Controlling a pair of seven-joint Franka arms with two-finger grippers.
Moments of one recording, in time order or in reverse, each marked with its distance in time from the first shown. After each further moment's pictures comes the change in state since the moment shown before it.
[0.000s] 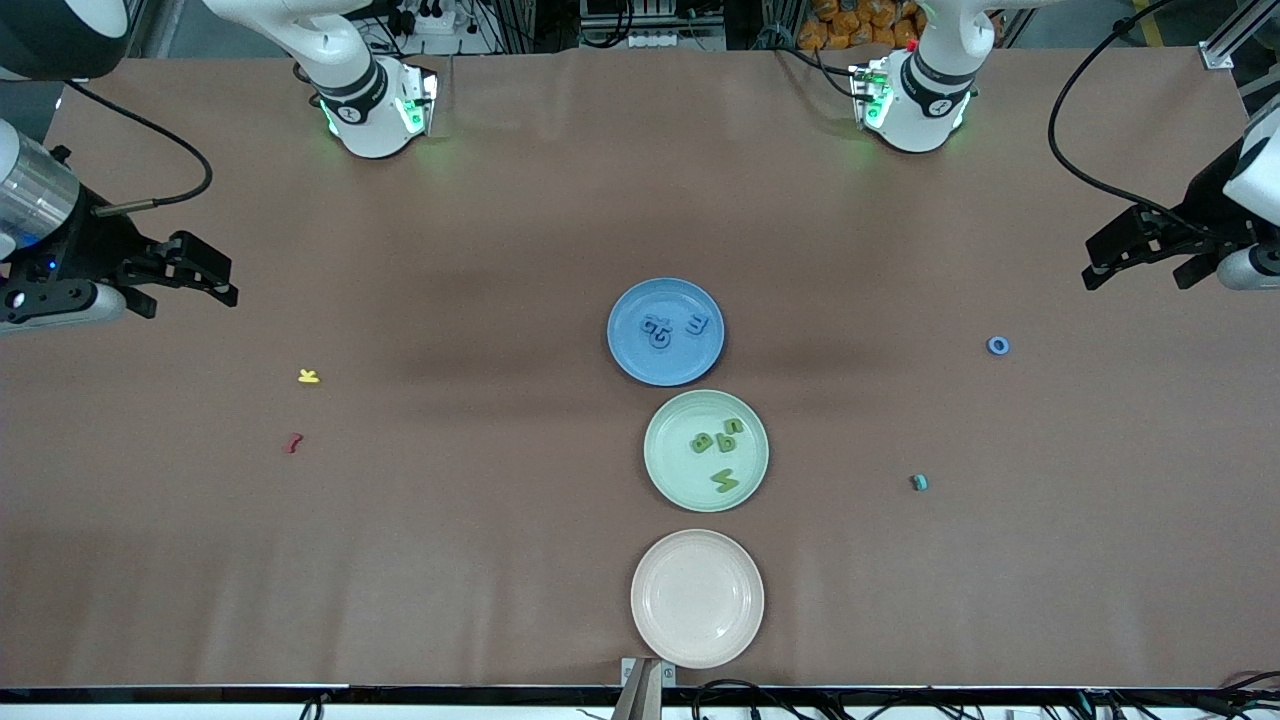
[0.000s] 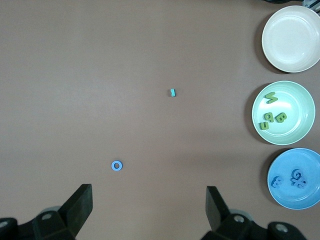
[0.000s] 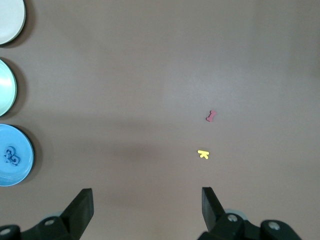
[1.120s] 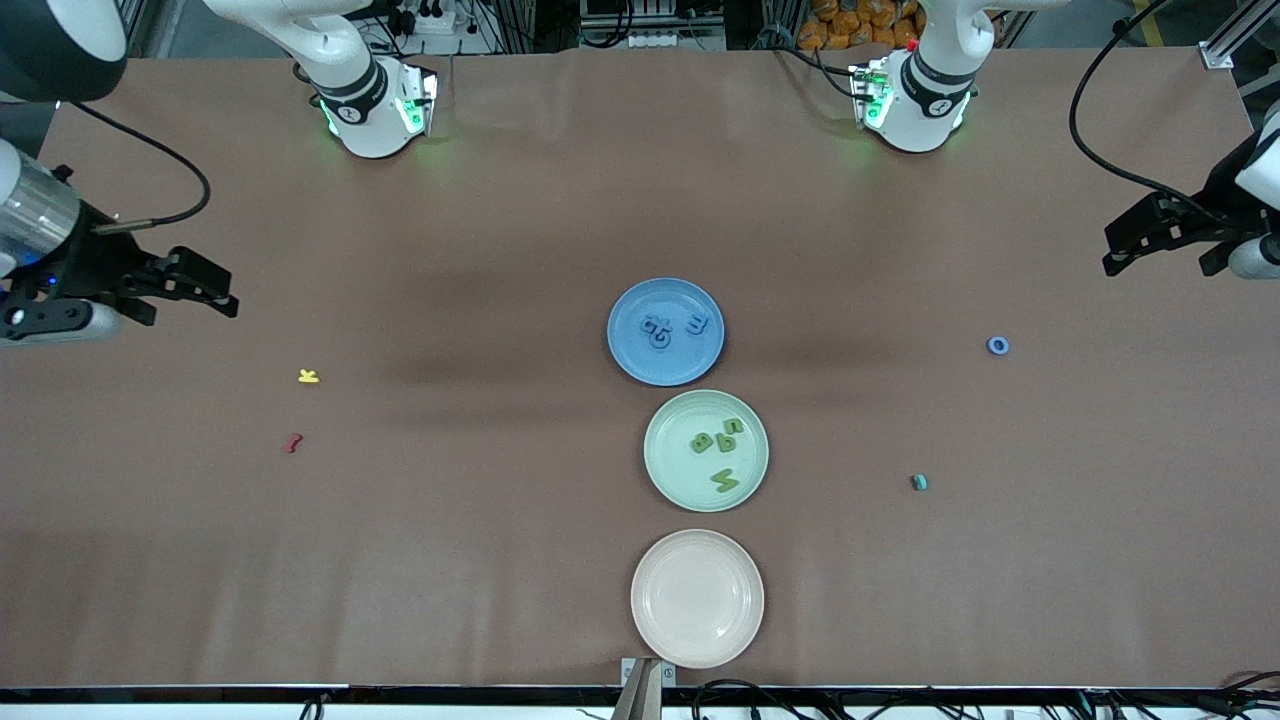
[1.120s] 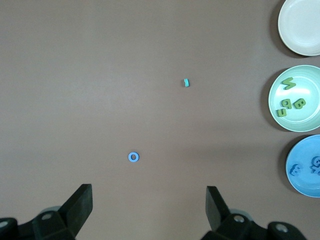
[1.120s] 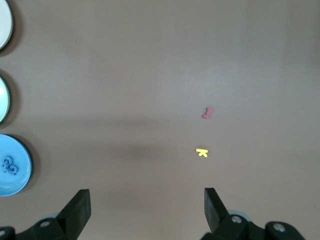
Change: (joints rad) left arm -0.087 -0.003 0.099 0.025 0.051 -0.066 0.050; right arm -0.029 0.023 -0.001 0.003 0.010 0.007 0.031
